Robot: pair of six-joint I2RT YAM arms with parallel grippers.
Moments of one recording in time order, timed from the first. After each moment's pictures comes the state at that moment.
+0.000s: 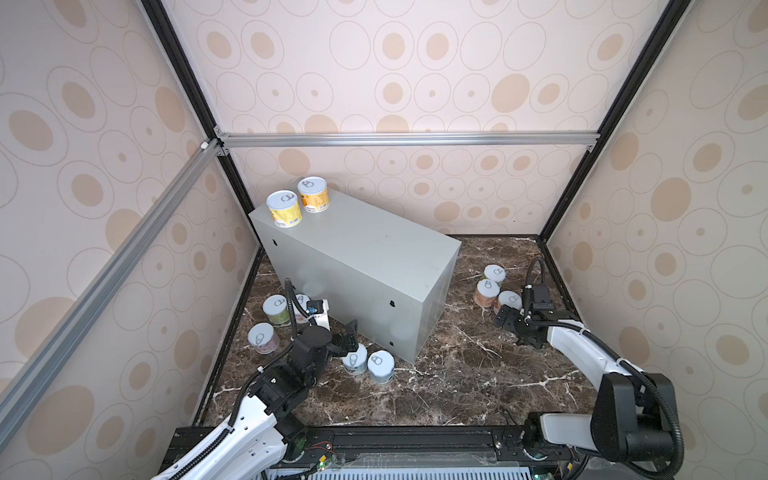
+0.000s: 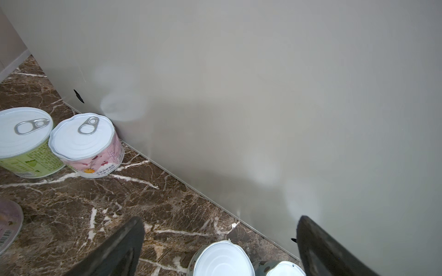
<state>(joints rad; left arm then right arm) -0.65 0.66 0.49 -0.33 -0.38 -0.51 0.00 1.34 0.77 -0.52 0.08 0.53</state>
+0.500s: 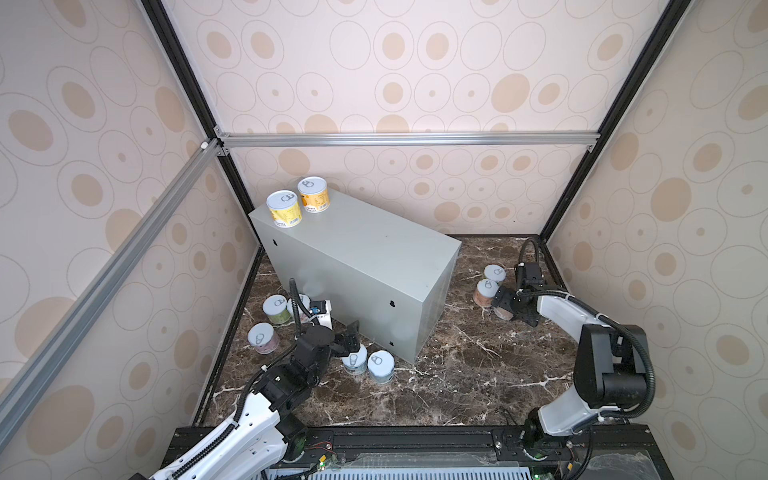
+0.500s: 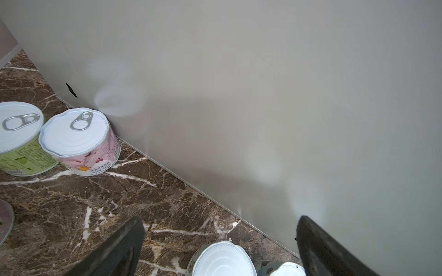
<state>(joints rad) -0.65 0.69 0.48 -0.30 -0.38 -0.51 -0.01 1.63 1.02 -0.50 0.13 0.53</state>
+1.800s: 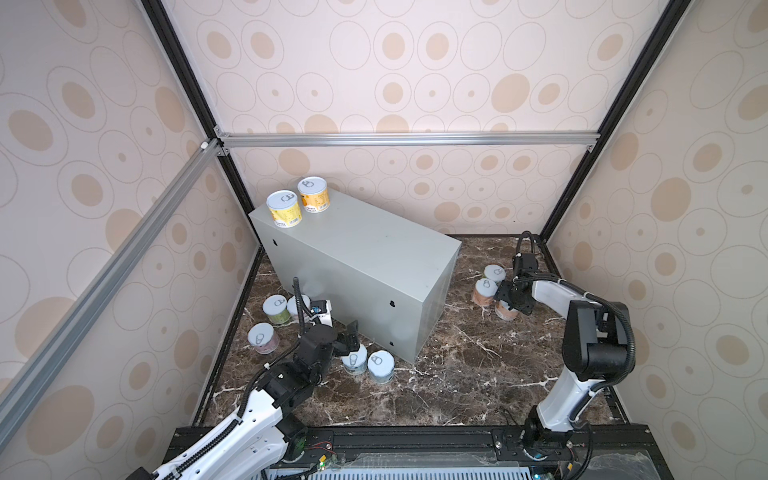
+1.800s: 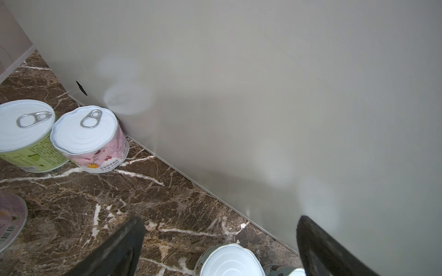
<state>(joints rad) -0.65 0.70 0.48 -0.30 -0.41 -0.51 -0.04 1.79 1.16 -0.52 0.12 0.49</state>
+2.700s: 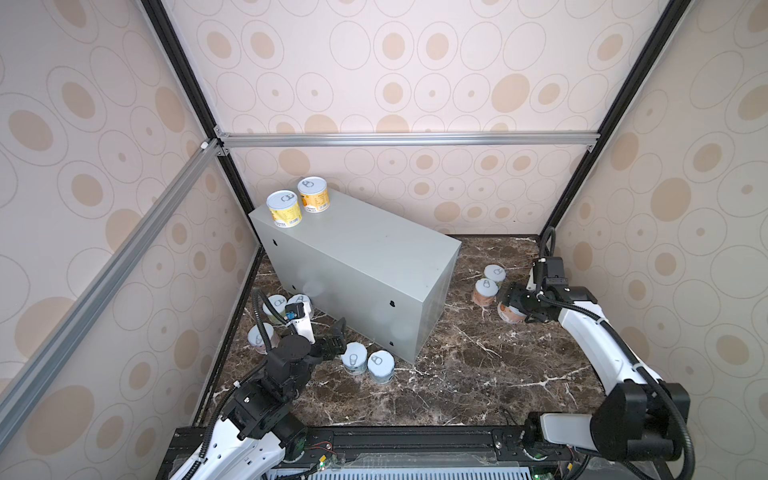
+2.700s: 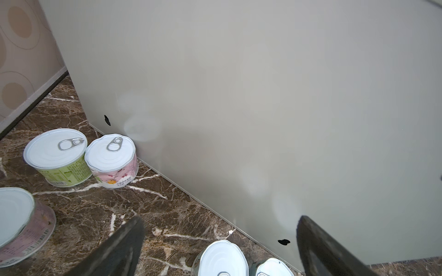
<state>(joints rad) -0.65 0.46 0.58 -0.50 -0.41 -0.49 -0.01 1.26 1.05 -0.76 -0.01 0.43</state>
